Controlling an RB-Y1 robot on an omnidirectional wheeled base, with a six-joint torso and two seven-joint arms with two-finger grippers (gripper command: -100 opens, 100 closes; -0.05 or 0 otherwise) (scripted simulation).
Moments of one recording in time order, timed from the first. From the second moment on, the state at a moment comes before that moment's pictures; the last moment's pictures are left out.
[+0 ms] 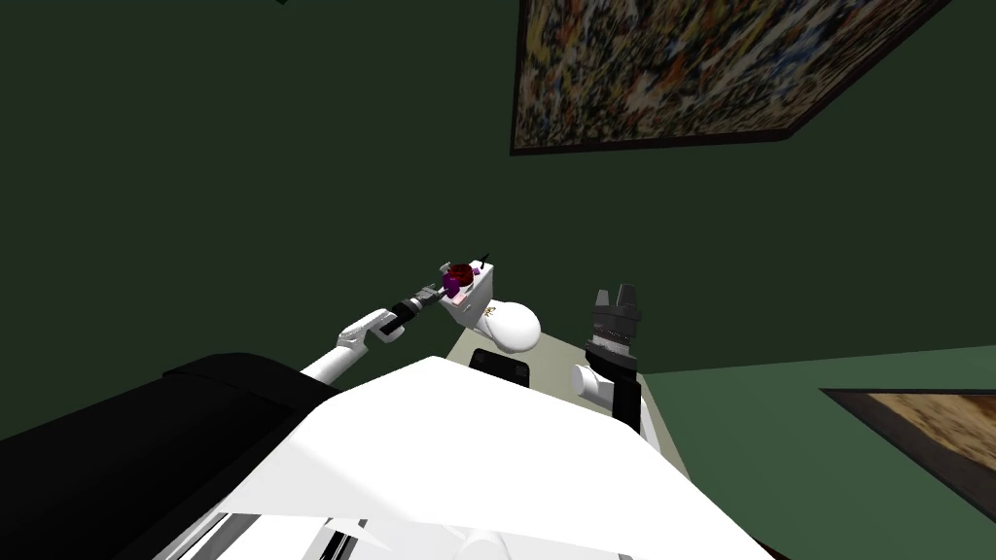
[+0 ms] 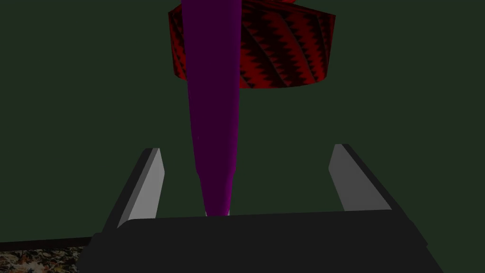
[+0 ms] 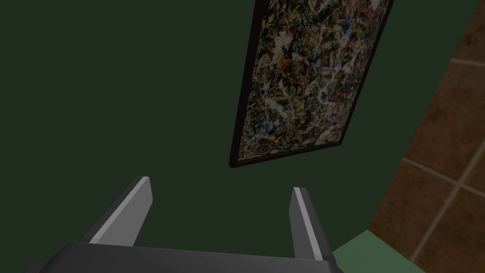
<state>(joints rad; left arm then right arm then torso) 0.43 0.78 0.09 -1.66 -0.47 -0.29 -0.34 0.47 -0.05 0.02 -2.22 0.01 -0.43 0.08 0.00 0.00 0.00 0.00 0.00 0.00</state>
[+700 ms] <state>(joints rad) 0.23 0.70 0.01 -1.50 -0.47 -0.23 -0.38 0.47 -0.05 0.02 -2.22 0.01 -0.43 0.08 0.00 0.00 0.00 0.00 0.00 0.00</state>
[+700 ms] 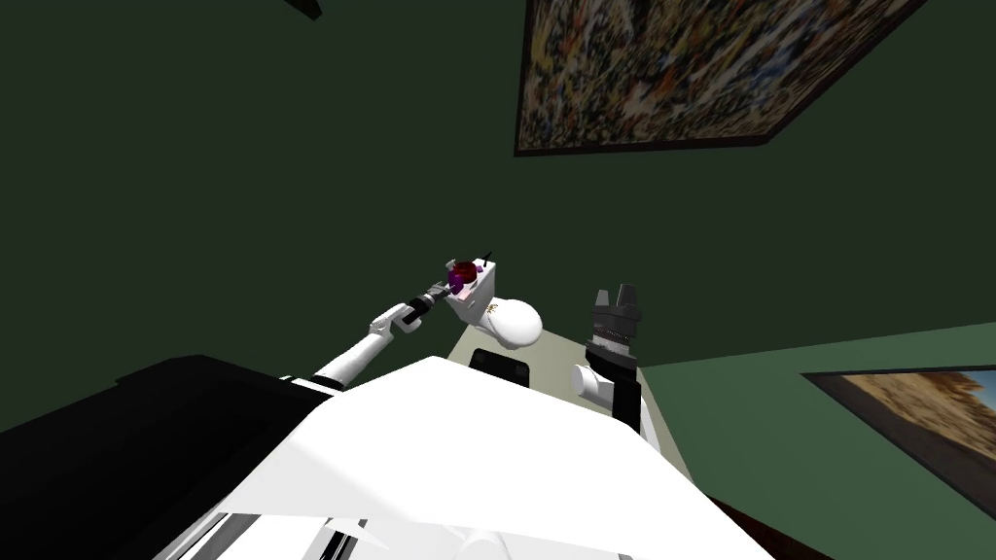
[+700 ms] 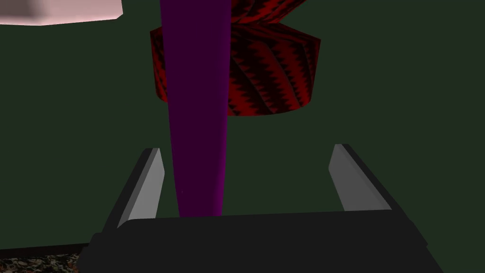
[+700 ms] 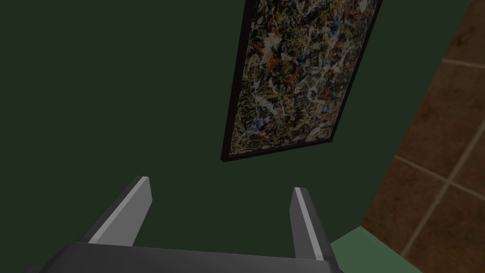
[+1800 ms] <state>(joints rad) -0.08 0.62 -0.08 -1.25 -0.46 -0.17 -0.43 0.47 -0.05 0.02 -2.22 0.01 -0.43 0.08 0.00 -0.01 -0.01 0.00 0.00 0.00</state>
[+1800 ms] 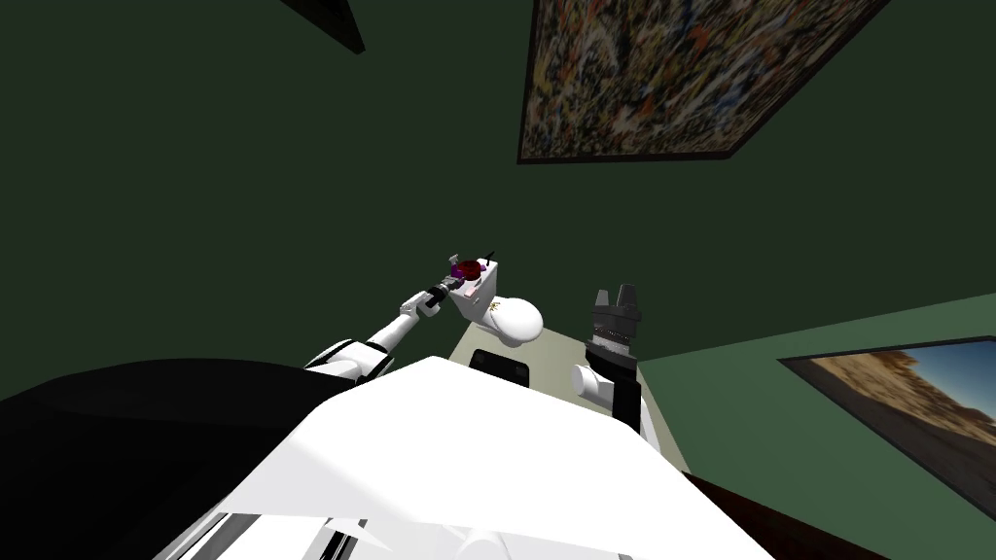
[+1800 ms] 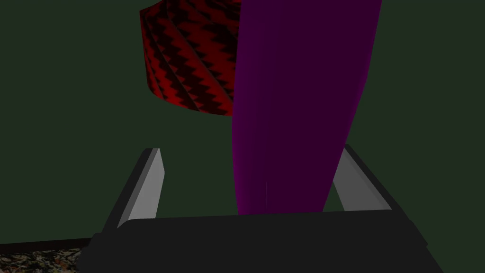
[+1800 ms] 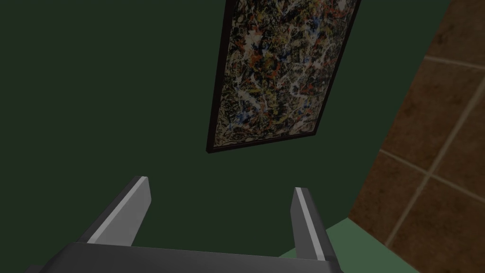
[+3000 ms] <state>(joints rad) -0.08 0.61 -0.08 -1.25 -0.46 -0.18 -0.44 0.47 -0.05 0.02 -2.22 0.01 -0.43 0.08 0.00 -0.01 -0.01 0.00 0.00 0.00</state>
